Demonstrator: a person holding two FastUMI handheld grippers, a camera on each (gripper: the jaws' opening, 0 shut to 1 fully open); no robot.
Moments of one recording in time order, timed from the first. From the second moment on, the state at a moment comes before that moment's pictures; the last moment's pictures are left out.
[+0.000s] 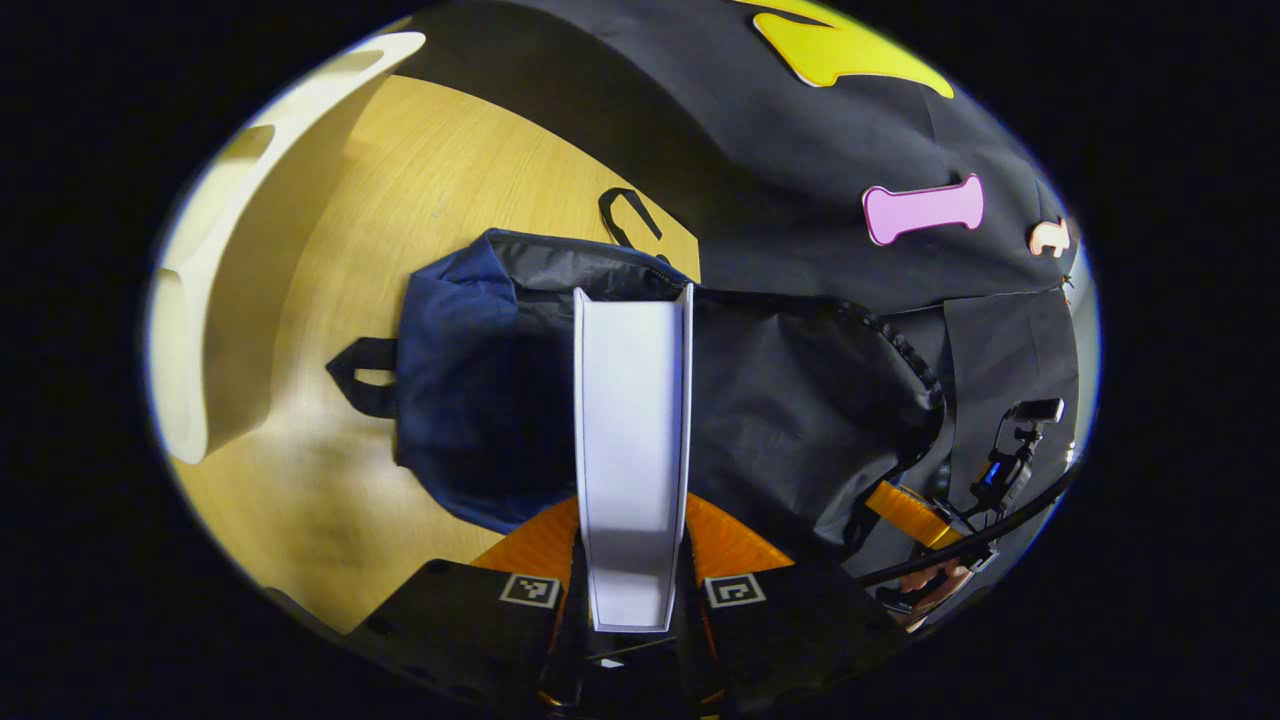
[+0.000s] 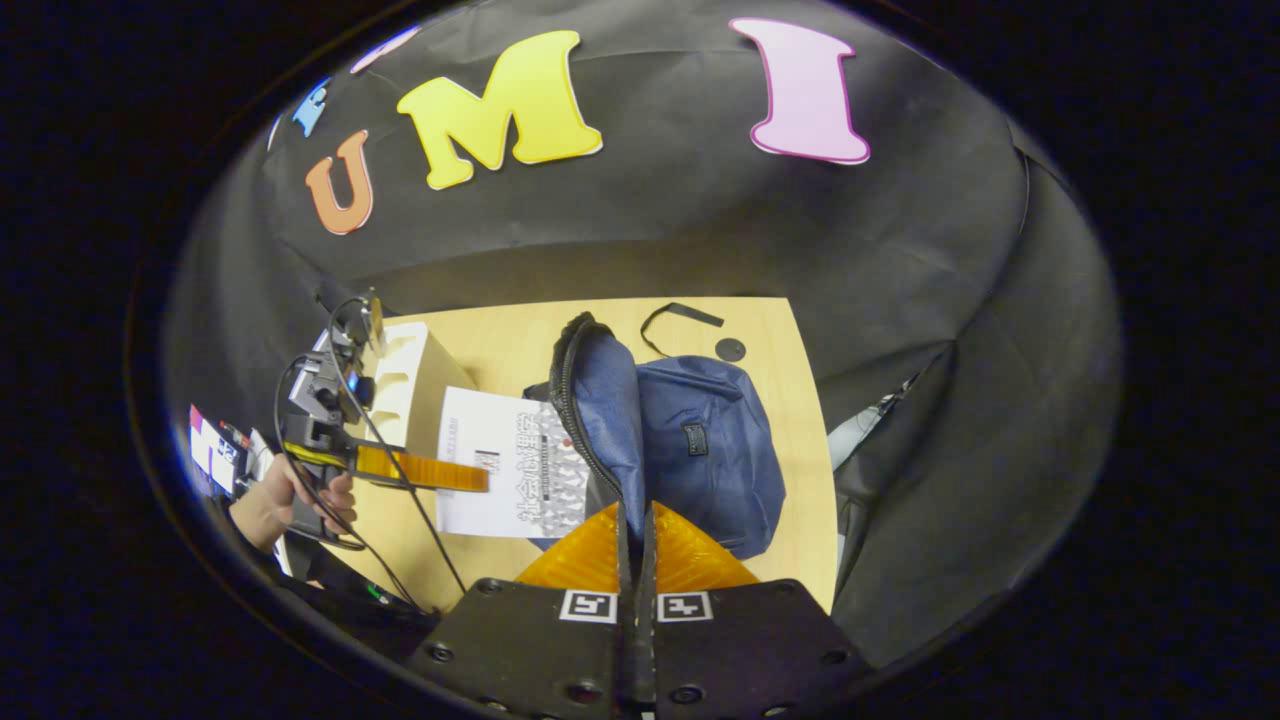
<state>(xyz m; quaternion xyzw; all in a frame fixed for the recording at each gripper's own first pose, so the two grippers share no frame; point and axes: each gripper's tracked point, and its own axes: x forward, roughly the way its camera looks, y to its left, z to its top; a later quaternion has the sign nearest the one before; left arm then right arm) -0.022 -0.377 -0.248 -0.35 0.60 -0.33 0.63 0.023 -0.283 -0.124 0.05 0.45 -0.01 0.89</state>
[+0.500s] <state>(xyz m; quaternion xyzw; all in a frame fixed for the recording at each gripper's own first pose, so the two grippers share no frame) -0.018 -0.445 -0.296 -0.40 0.59 -0.37 0.60 0.028 -0.285 -0.116 0.03 0.45 -0.02 0.89</state>
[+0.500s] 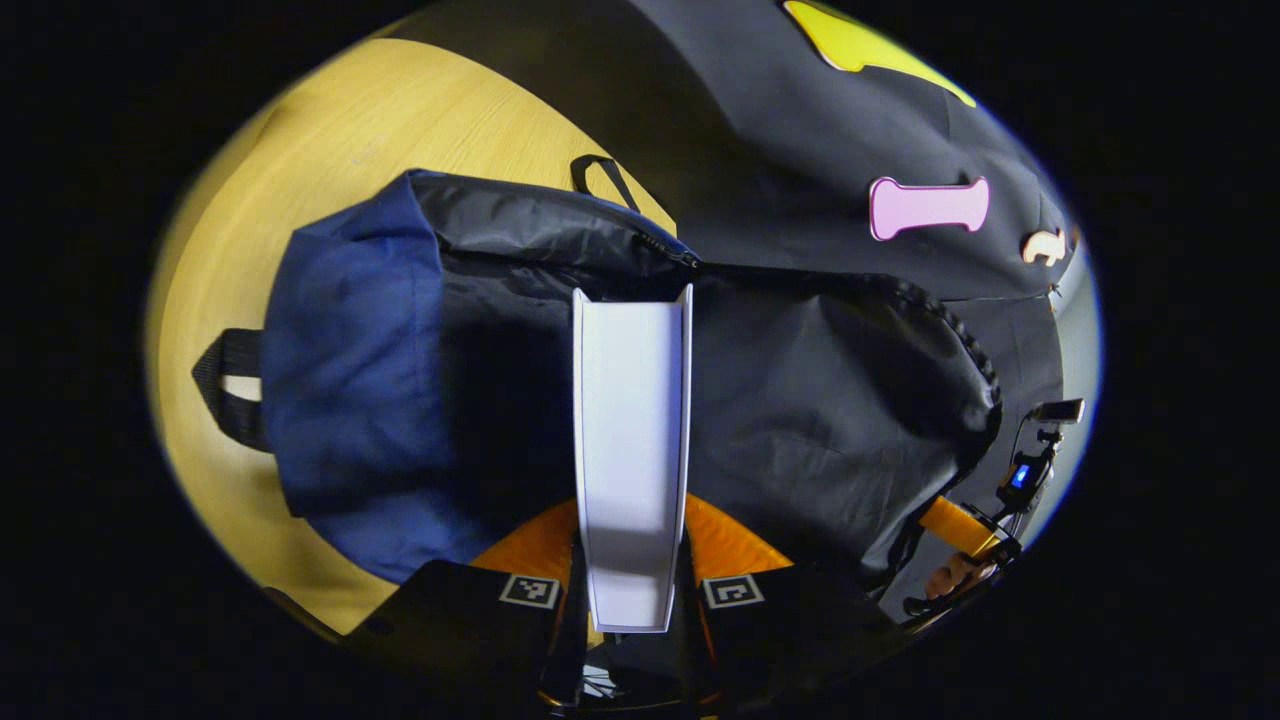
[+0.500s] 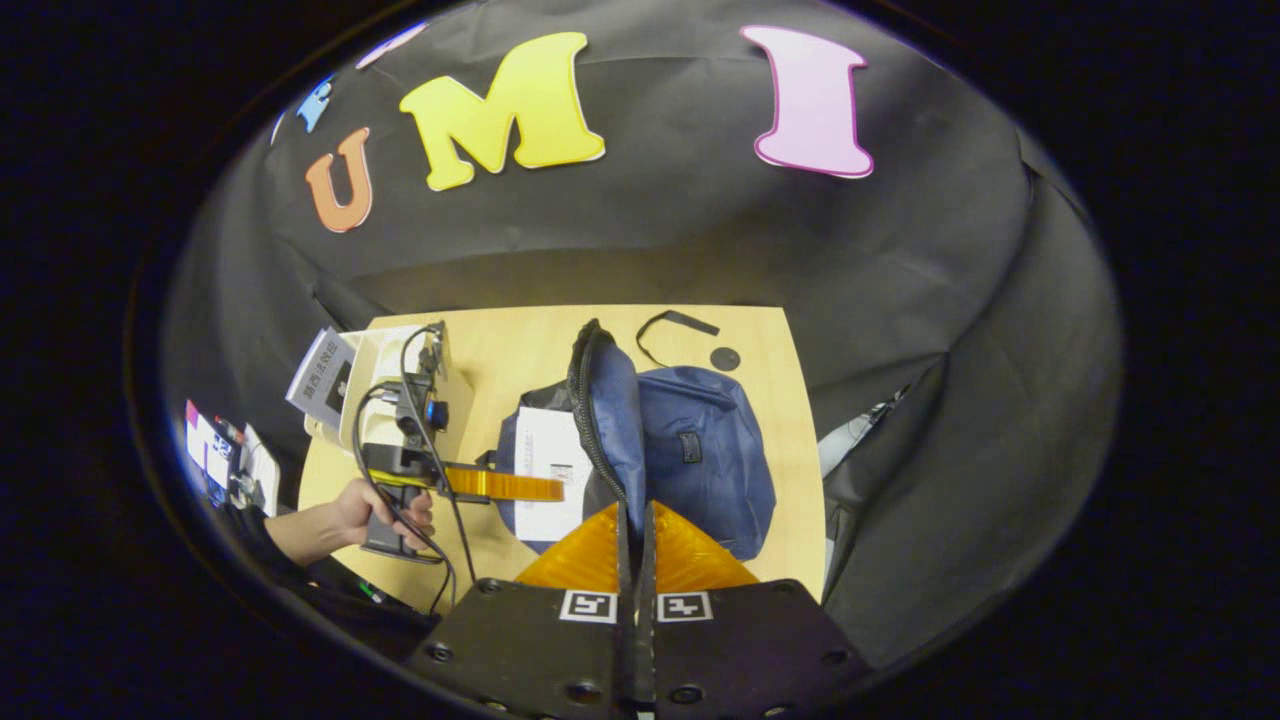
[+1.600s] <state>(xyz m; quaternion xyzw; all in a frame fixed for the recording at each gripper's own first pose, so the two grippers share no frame) -0.027 -0.438 -0.371 -0.30 0.69 -0.30 0.59 0.043 -0.274 -0.125 0.02 0.47 -0.01 0.88</state>
